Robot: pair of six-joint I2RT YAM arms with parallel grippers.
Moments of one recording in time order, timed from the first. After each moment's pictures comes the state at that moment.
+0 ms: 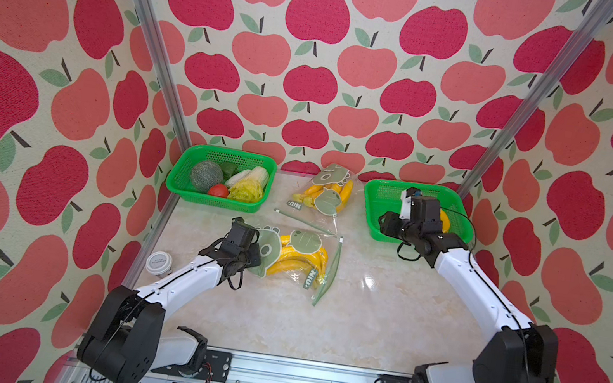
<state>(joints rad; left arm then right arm) -0.35 1.27 0.65 -0.31 -0.07 -0.59 0.42 1.41 1.11 -0.39 -0.07 0.34</state>
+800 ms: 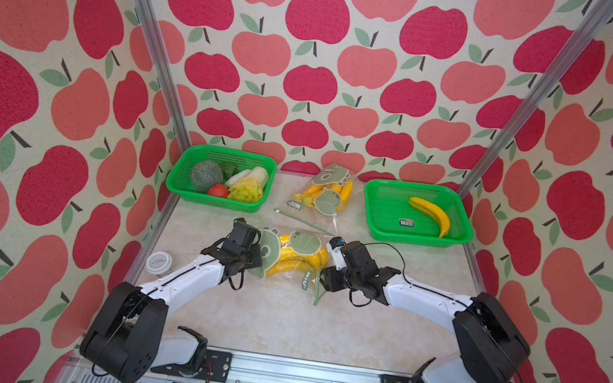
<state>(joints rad) -0.36 1.29 0.66 -0.31 -0.07 -0.58 0.83 1.57 0.82 -0.13 -0.14 0.31</state>
